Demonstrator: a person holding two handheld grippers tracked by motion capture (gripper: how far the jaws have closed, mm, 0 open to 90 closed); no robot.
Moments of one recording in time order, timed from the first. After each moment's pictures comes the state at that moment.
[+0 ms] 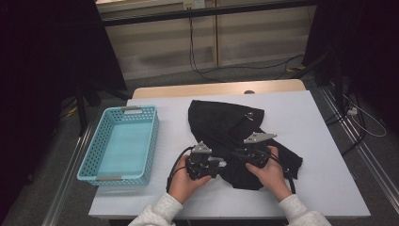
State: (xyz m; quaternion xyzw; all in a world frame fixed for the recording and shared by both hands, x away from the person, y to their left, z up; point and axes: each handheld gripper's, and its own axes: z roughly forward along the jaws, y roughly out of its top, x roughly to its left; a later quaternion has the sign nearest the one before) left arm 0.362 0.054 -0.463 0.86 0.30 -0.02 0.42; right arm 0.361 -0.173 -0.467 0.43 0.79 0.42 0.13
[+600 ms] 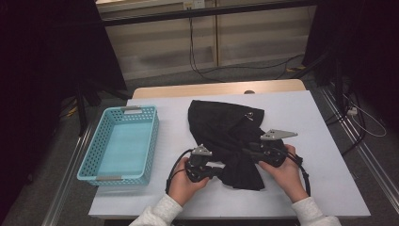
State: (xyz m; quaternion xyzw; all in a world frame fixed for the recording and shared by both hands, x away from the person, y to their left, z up) left arm 0.352 0.071 -0.453 0.86 0.32 -0.04 0.40; right arm 0.343 -0.208 -0.442 0.45 0.76 0.44 0.16
